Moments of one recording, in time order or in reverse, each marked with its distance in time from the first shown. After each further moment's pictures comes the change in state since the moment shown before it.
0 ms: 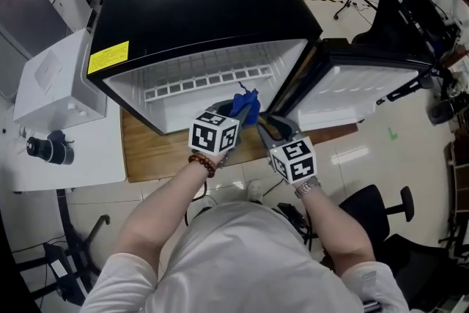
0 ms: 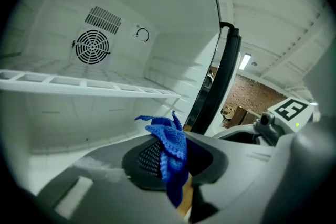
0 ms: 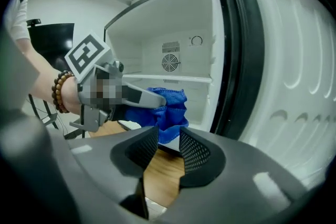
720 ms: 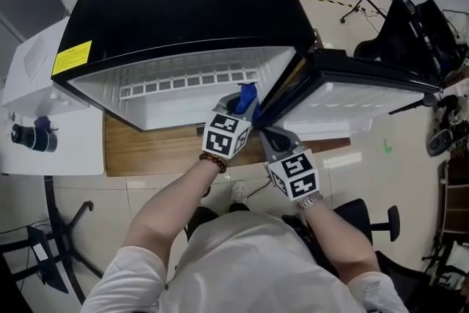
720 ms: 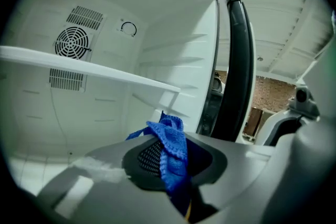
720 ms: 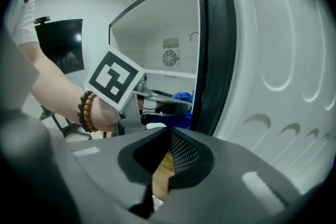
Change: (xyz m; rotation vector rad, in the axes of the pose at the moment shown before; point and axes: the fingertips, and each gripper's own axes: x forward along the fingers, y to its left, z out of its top) left arm 0.086 -0.003 0.014 0.066 -0.153 0.132; right arm -0.021 -0.036 -0.009 -0.085 0.069 0.082
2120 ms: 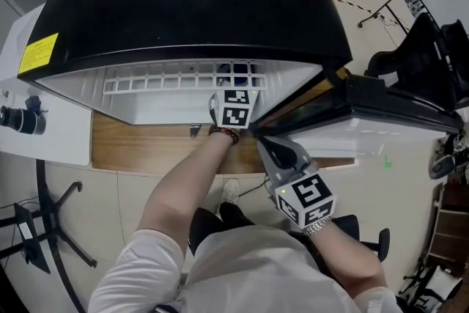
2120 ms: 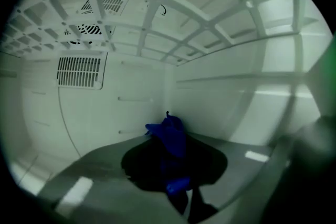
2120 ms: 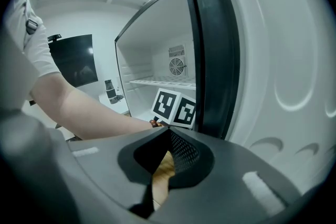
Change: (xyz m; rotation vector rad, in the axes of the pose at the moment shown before) left arm 0.082 0.118 0.002 0.025 -0.090 0.399; right arm -0.002 0.001 0.031 0.024 -0.063 0.174
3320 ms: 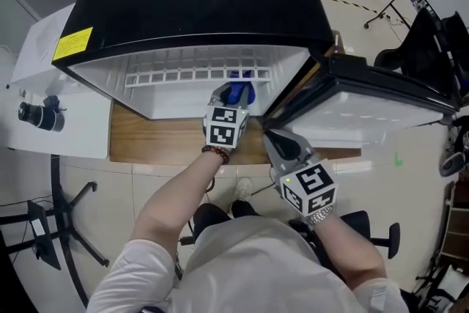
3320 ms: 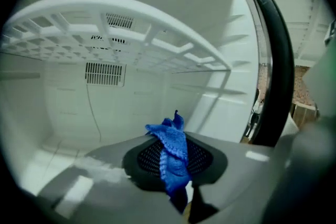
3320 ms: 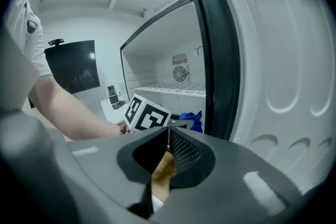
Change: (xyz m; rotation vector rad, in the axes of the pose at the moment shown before) left arm -0.092 -0.004 -0.020 -0.013 0.086 -0.083; right arm -0.014 0.020 0.007 0.013 -0.062 0.007
